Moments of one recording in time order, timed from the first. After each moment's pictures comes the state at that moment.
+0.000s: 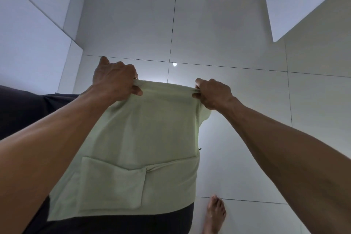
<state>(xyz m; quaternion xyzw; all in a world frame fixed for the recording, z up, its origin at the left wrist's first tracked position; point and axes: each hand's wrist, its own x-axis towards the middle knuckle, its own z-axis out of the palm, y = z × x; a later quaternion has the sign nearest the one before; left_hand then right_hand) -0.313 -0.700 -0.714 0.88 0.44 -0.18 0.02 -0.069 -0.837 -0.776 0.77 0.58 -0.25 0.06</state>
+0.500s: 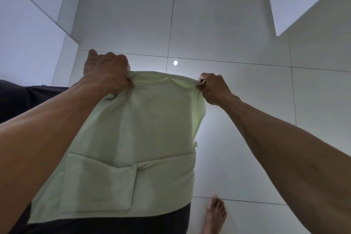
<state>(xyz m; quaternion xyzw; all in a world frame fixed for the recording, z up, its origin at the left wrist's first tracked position) -0.304 -0.709 -0.731 0.84 0.50 -0.20 0.01 -0.052 -0.846 -0.833 0.81 0.49 -0.31 -0.10</state>
